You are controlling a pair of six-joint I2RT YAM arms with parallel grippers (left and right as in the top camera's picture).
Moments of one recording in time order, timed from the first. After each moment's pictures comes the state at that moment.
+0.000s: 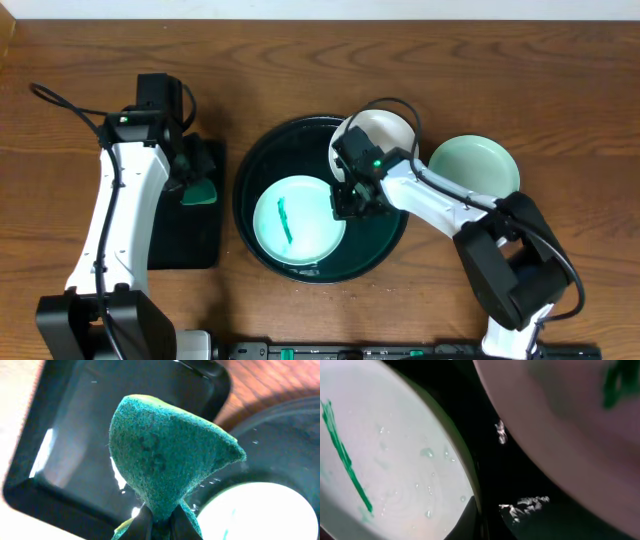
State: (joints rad) left arm 0.05 1.56 1.31 -1.11 -0.05 -0.45; right arm 0.64 1.96 1.24 -0.64 -0.28 0.53
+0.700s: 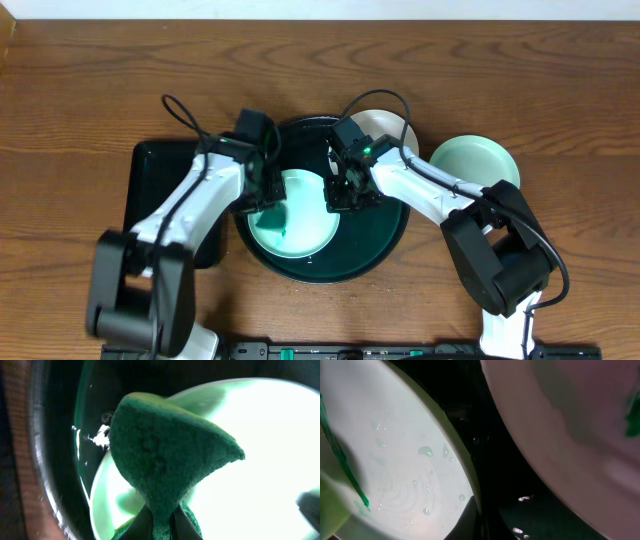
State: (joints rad) left arm -0.26 1.71 1.06 -0.84 0.11 -0.51; right arm 0.64 2.03 1.34 -0.71 -0.30 0.54
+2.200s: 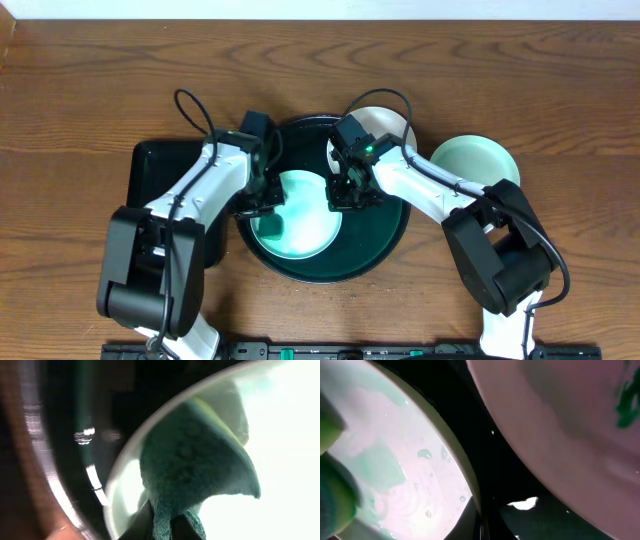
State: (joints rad) left arm -0.26 1.79 1.10 -0.92 0.08 -0.45; right arm 0.63 2.03 1.34 -0.71 -0.30 0.53
